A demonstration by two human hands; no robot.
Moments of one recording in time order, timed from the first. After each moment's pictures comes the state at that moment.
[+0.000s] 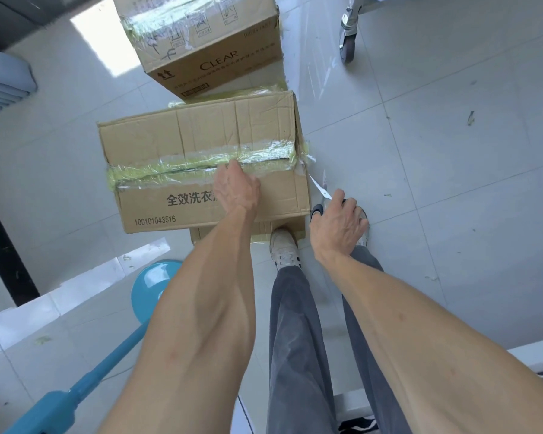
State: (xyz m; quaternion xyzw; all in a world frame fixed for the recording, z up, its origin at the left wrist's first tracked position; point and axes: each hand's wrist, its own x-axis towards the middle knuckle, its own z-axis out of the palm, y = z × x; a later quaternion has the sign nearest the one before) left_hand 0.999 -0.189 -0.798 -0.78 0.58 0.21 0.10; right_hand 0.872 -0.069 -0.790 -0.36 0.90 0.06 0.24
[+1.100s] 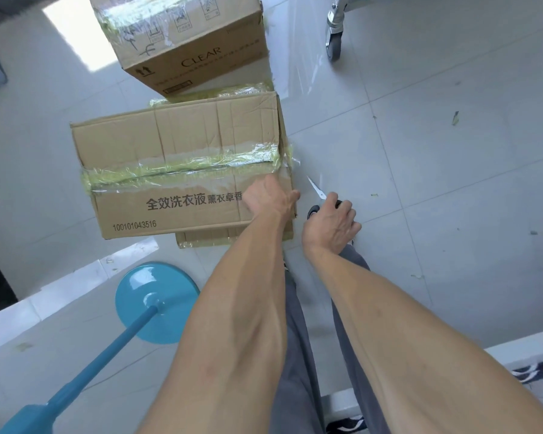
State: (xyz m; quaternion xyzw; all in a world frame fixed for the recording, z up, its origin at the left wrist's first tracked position) left_hand 0.922 -0.169 -0.820 -0.71 0.58 0.30 0.27; right_hand 0.857 -0.076 -0.801 -0.30 0.91 0.08 0.26
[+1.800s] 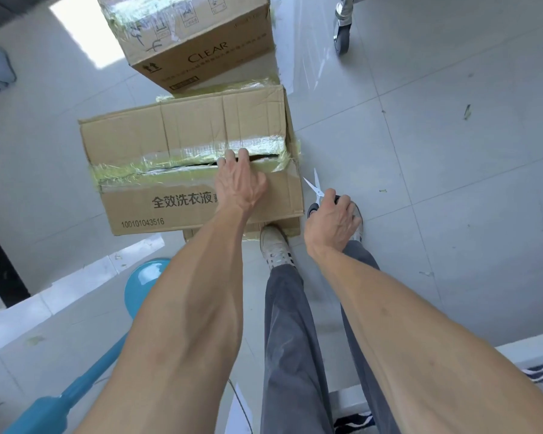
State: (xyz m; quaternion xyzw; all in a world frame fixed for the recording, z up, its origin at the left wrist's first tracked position) left_hand 0.996 -0.198 -0.820 -0.65 0.71 0.21 0.16; right_hand 0.869 -0.077 -0.797 -0.35 0.90 0.07 0.27
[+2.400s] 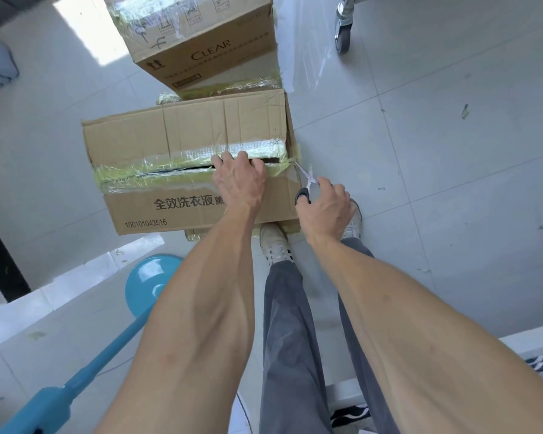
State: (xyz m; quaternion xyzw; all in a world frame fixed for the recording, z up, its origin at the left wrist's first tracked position) left_hand 0.984 -0.188 -0.804 -0.75 0.63 0.17 0.12; right_hand 0.872 -0.091 -0.780 -0.32 0.89 -0.06 0.31
